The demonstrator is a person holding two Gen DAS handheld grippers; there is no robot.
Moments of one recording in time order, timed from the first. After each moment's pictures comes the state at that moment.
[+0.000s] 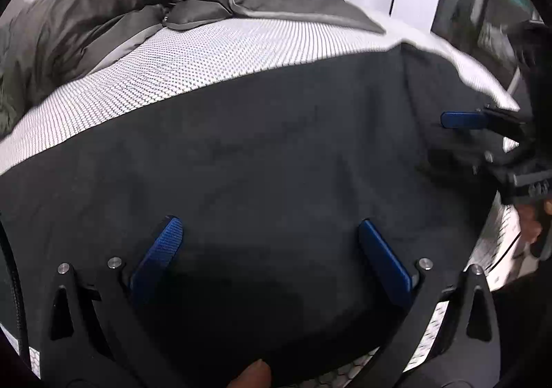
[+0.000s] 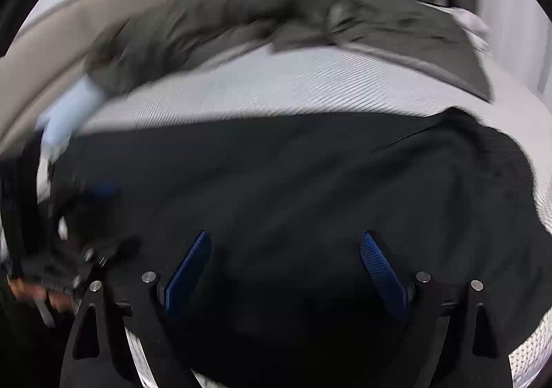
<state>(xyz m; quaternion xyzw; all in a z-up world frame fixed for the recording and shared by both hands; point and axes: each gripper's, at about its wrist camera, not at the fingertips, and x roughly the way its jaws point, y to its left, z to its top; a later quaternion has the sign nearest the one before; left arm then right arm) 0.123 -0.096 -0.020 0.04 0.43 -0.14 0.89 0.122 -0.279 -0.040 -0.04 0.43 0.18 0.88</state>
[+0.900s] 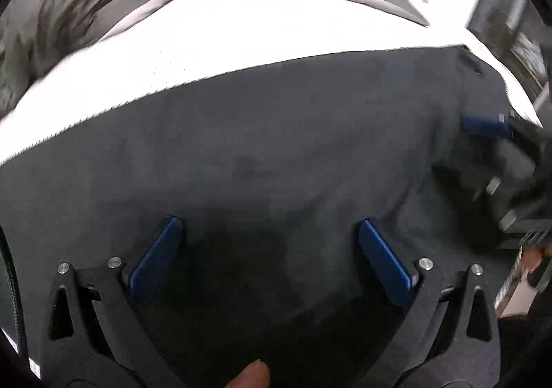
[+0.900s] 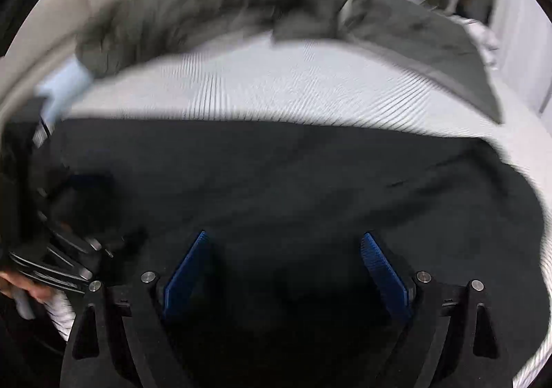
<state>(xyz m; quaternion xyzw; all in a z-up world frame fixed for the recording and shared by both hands) 0.186 -0.077 -0.024 0.00 0.50 -0.07 0.86 0.178 -0.256 -0.059 -0.09 0.45 0.16 0.87</state>
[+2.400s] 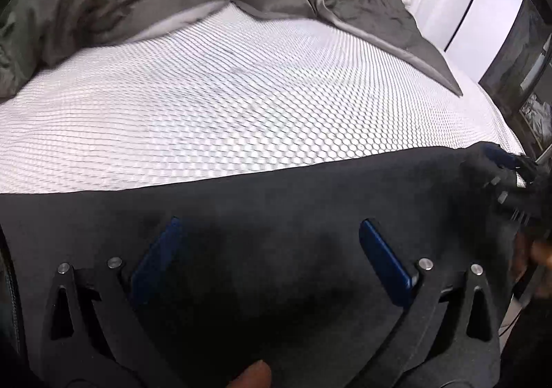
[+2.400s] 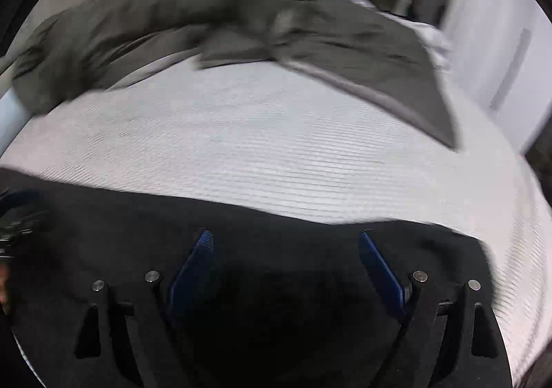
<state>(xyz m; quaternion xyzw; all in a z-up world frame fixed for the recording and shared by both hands) 0.251 -0.018 0.009 -0.08 0.49 -0.07 0.87 0.295 -0.253 -0.038 -0.09 0.43 0.05 0.90</state>
